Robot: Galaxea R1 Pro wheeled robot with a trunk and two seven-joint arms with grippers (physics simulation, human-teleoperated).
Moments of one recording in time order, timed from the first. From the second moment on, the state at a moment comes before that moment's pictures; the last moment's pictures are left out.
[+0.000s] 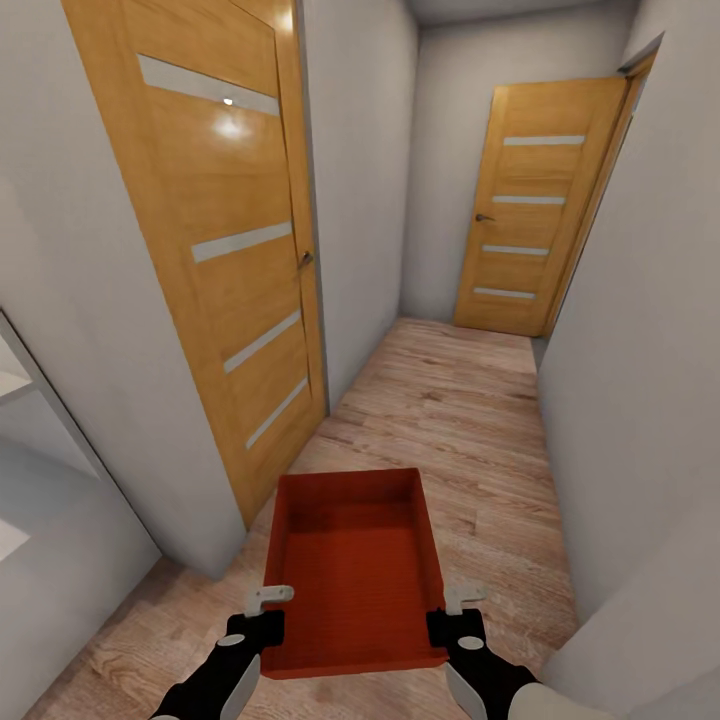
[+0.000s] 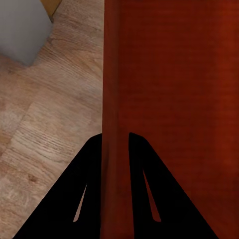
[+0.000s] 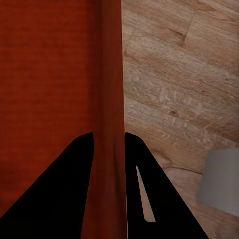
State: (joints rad) left arm -0.48 -0.10 -0.02 -0.44 0.05 0.08 0.15; right arm -0.61 0.10 0.57 -0.15 -0.45 -0.11 -0.27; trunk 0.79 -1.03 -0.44
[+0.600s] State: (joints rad) left arm -0.48 -0.09 -0.03 -0.43 0.05 0.08 0.15; right arm -0.61 0.10 0.57 -0.15 -0.45 -0.11 -0.27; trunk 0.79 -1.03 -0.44
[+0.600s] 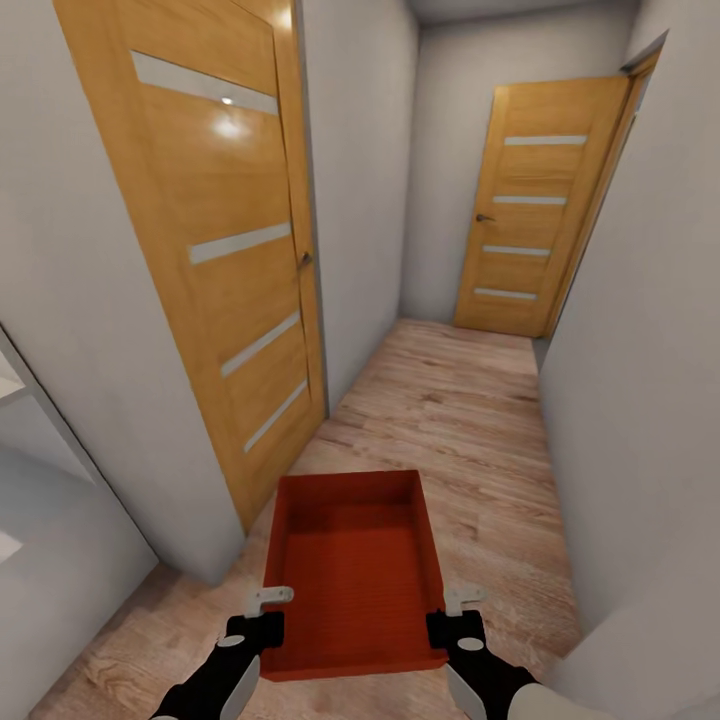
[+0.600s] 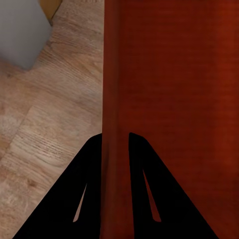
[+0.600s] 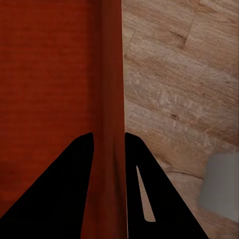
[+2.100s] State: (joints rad) left arm -0.48 -0.09 -0.03 -0.43 0.05 0.08 0.15; right arm -0.61 0.10 0.57 -0.14 -0.45 -0.11 -0.27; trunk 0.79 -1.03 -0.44
